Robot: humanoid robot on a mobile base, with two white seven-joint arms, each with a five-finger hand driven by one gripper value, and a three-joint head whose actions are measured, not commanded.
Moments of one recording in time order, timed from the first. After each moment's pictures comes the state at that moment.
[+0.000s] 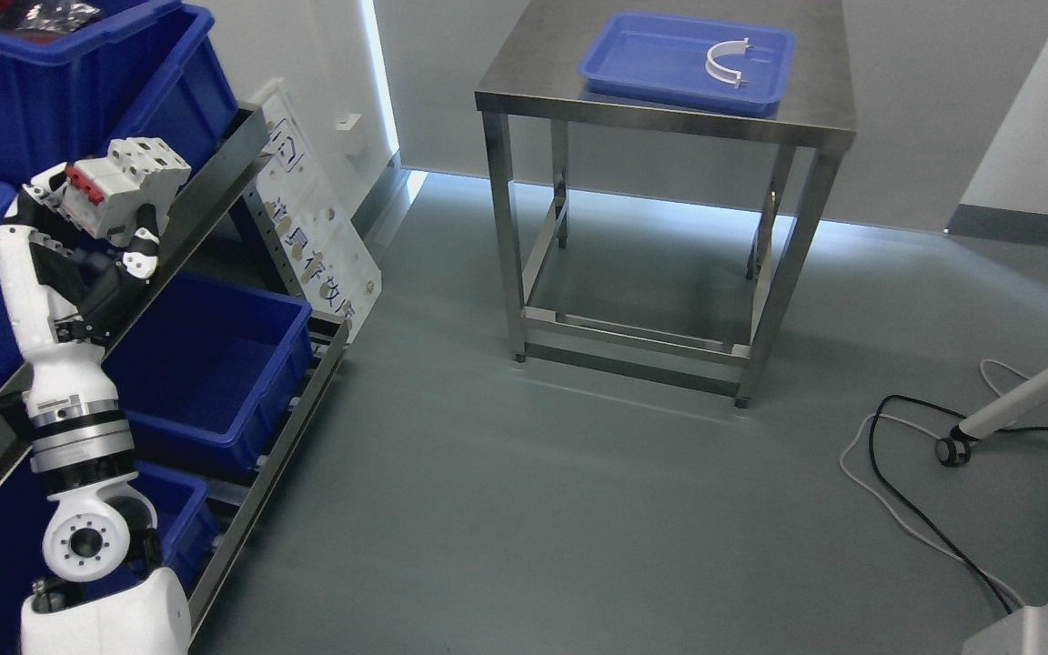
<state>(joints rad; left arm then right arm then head) -0.50 0.00 0.32 -1.57 -0.11 -0.33 -0.02 0.09 0.00 0.00 -0.24 0.07 0.07 -0.14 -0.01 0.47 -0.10</state>
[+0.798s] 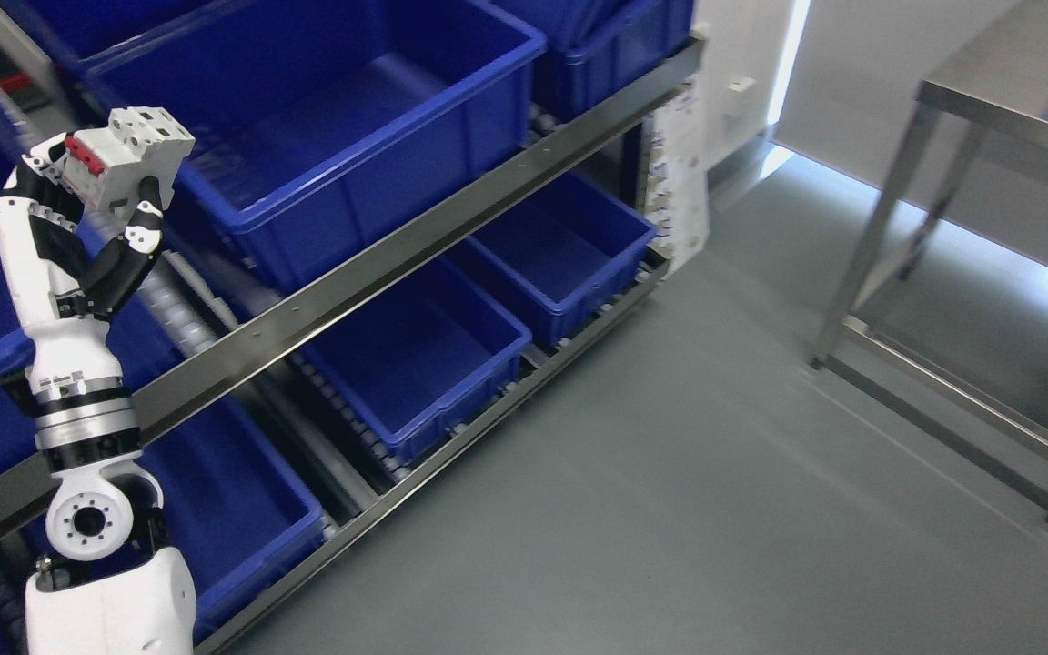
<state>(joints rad) -0.55 0.00 0.29 -1.58 -0.09 -0.33 -0.01 0.09 0.00 0.00 -0.24 0.07 0.07 -0.13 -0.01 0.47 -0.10</state>
